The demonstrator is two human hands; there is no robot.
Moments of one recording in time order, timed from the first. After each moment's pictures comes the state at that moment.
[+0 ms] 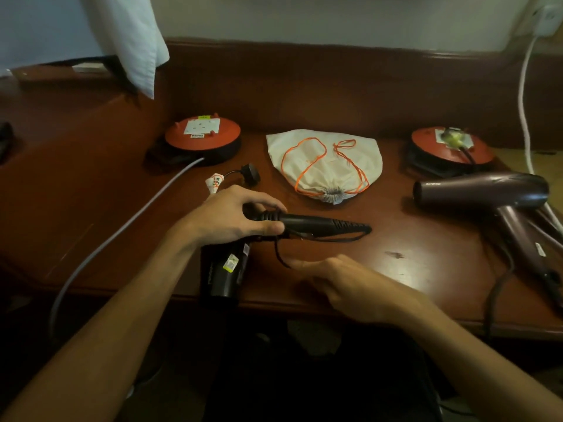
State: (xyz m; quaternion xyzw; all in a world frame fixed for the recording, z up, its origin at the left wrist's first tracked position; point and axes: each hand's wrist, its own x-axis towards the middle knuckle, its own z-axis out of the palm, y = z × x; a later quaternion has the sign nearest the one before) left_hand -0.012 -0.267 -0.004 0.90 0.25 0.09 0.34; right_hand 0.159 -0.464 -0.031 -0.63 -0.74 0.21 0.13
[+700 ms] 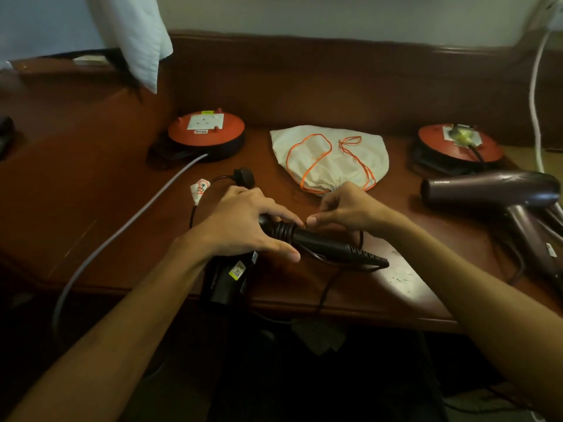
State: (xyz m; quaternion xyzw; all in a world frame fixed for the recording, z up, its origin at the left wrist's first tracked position) left_hand -0.007 -0.279 -0.013 0.95 0.21 0.10 0.21; right_hand 0.222 -0.377 -0.018 -0.70 -0.58 0.30 0.28
